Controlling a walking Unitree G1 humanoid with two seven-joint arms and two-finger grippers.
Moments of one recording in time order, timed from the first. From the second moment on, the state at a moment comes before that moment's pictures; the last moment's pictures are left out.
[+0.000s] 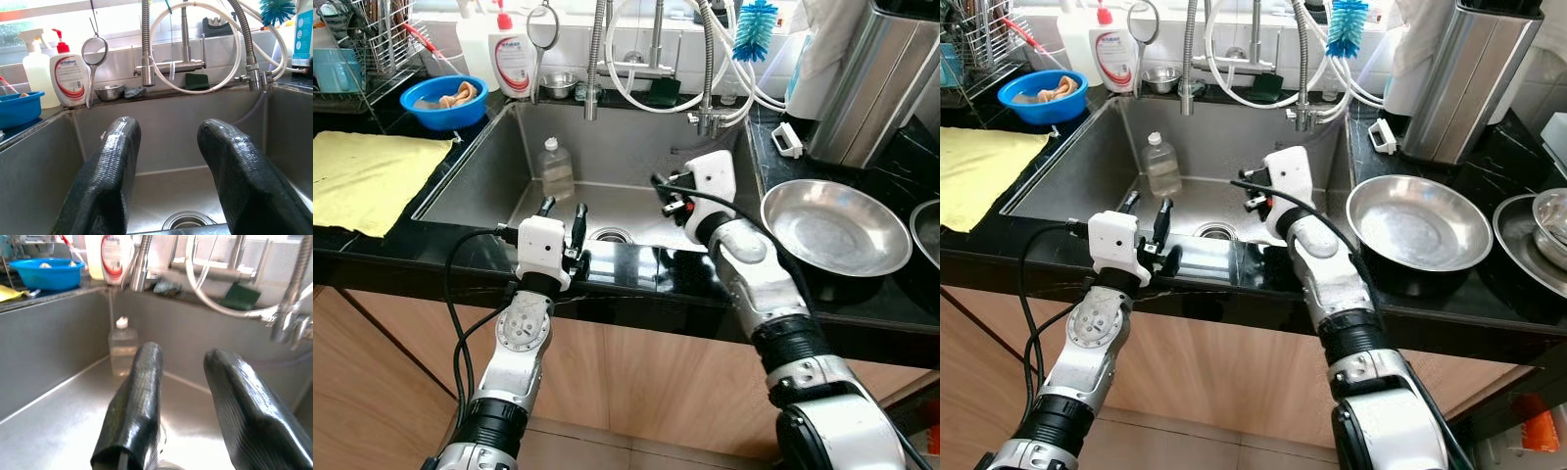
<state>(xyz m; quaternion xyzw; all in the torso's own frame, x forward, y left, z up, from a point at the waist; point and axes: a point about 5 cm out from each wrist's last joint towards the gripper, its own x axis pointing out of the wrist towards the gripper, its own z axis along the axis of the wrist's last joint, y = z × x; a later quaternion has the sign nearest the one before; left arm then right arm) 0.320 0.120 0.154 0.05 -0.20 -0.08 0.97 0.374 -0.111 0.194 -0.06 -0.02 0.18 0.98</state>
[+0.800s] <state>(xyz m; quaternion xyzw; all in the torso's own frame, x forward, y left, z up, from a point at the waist) 0.320 0.118 0.151 0.05 -0.20 -0.09 0.98 0.346 -0.154 0.197 -0.09 0.06 0.05 0.99</state>
